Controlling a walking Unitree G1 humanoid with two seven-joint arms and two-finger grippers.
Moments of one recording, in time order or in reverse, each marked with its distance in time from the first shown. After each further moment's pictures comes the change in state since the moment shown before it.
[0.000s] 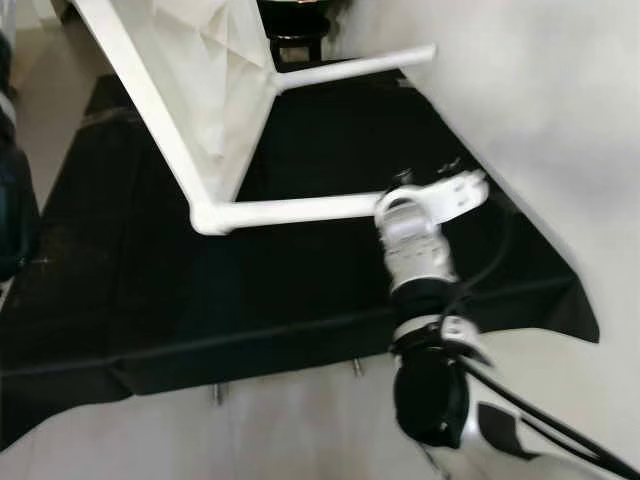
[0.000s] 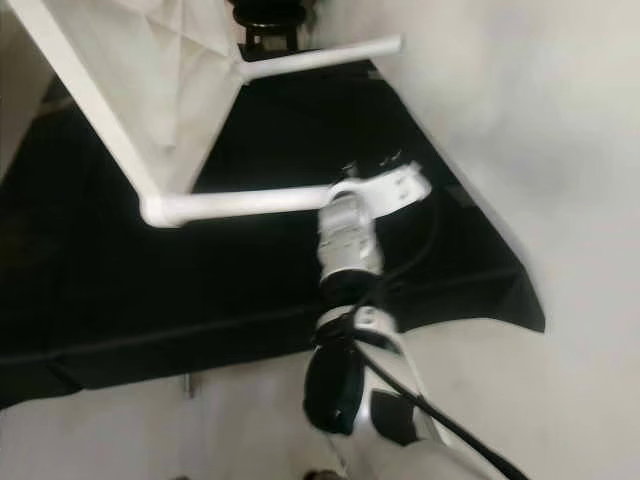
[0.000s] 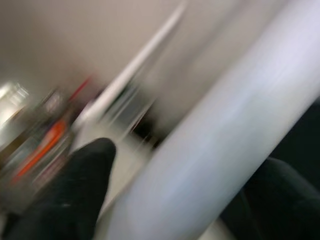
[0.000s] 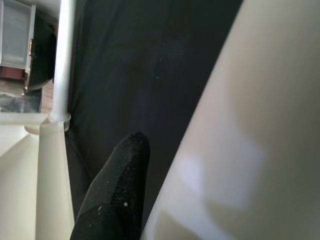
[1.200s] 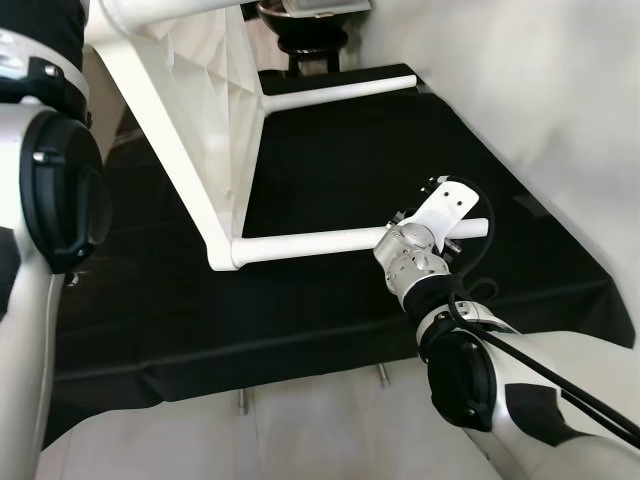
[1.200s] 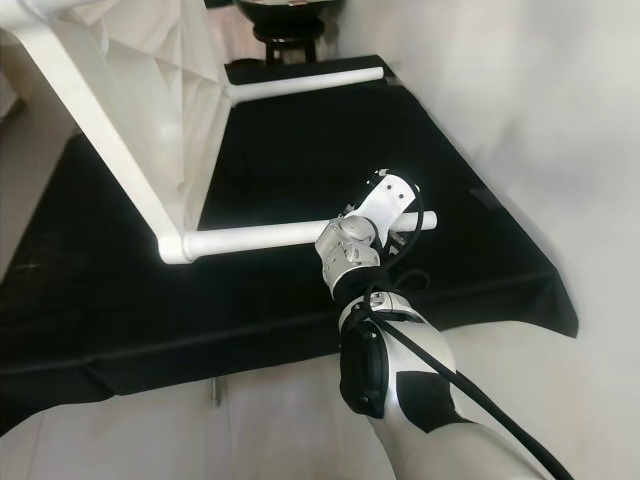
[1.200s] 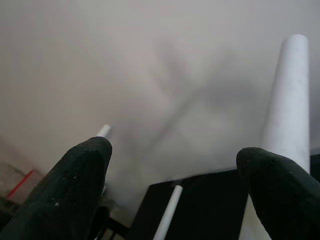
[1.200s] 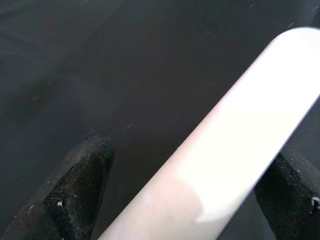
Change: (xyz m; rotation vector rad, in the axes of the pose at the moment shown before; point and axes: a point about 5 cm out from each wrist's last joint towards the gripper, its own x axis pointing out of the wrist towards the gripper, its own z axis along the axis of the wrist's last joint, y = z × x) left arm 0.001 -0.011 0.045 -0.011 -0.309 -0.198; right arm 0.012 -0.024 0.044 -0.605 -0.352 -0.362
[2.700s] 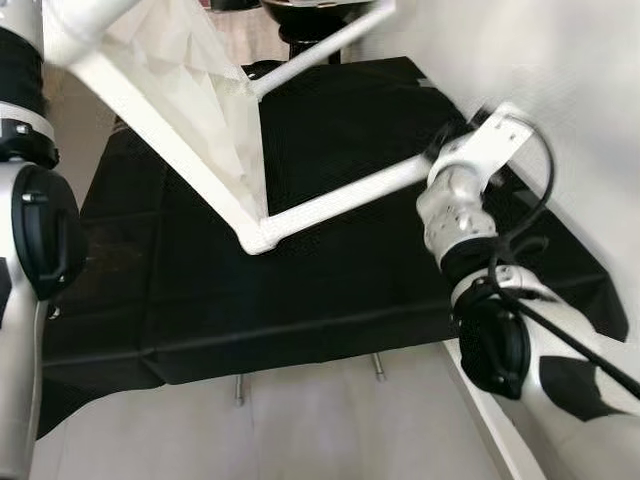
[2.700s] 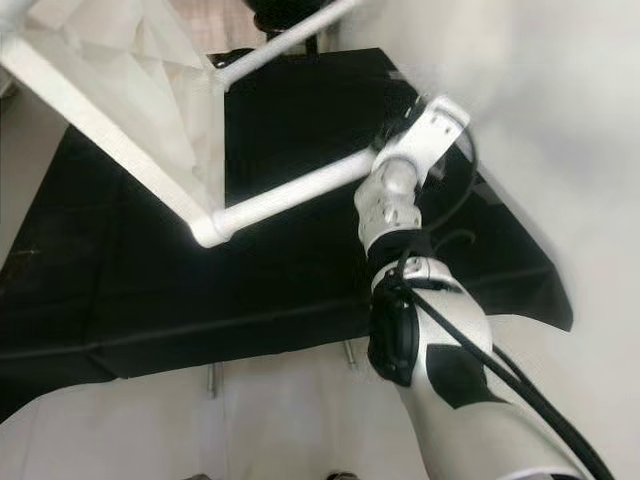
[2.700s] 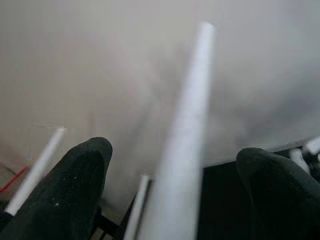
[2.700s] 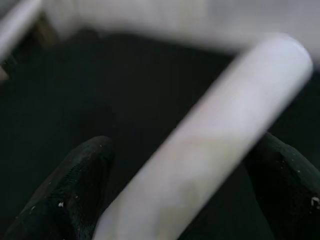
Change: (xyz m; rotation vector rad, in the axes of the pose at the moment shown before) left arm -0.049 0.008 -0.019 -0.024 -0.006 -0.029; right arm 0.013 0.000 0.035 0.013 -0.097 0.236
